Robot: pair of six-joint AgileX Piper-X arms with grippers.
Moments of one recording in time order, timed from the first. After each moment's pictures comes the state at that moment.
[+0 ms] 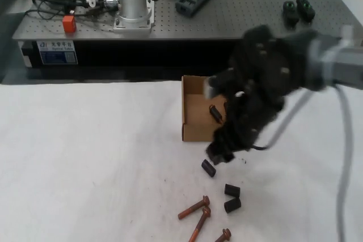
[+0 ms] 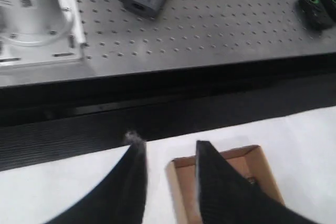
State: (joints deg) left arm -22.5 112.7 -120.1 51.0 1.3 -14.1; right arm 19.5 104.0 -71.8 44.0 -4.9 -11.1
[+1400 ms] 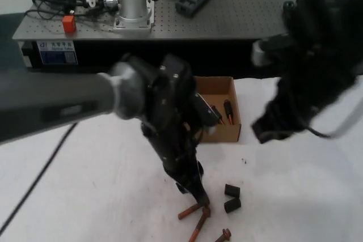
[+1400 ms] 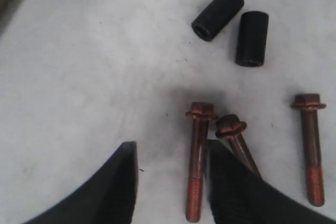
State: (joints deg) left arm -38.4 109.0 -75.2 43.6 14.7 24.7; right arm 9.5 75.3 -58.1 52.7 -7.7 -9.3
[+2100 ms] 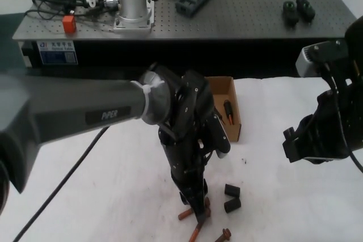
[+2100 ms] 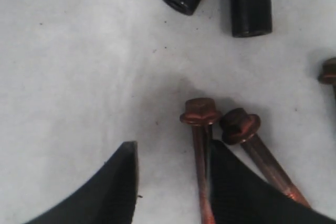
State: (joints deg) left arm -40.8 114.0 -78.9 46.8 10.6 33.2; right arm 8.3 63.7 -50.8 51.3 -7.9 -7.5
